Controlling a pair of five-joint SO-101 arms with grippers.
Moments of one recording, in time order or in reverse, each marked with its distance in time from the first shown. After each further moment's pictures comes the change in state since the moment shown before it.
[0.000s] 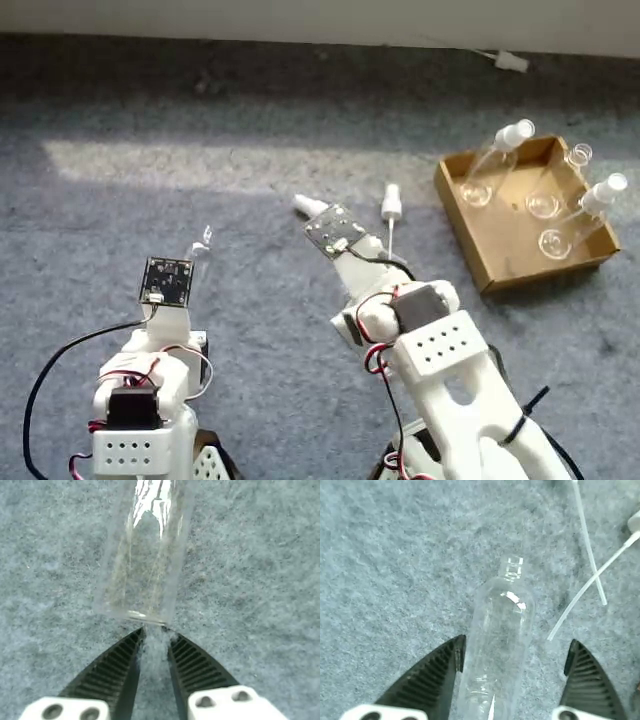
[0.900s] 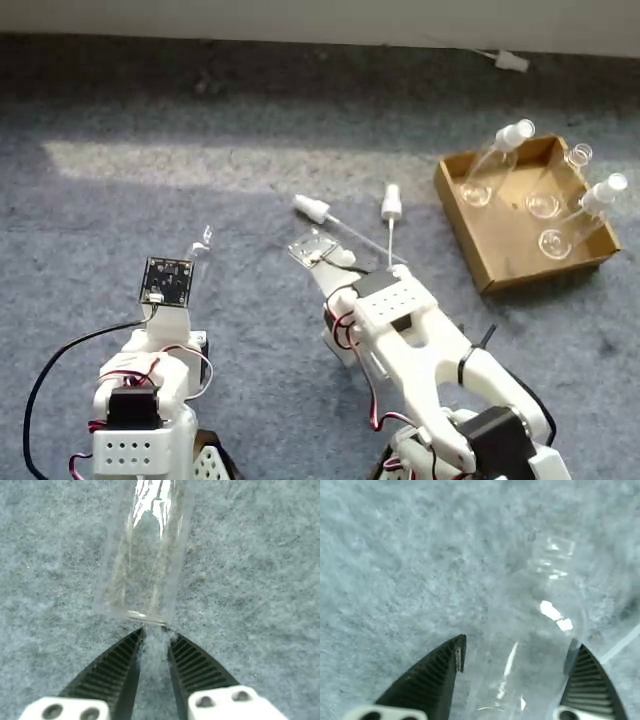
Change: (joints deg) left arm 0.0 0.0 0.0 0.0 0.0; right arm -3.3 24.2 0.0 -9.3 0.0
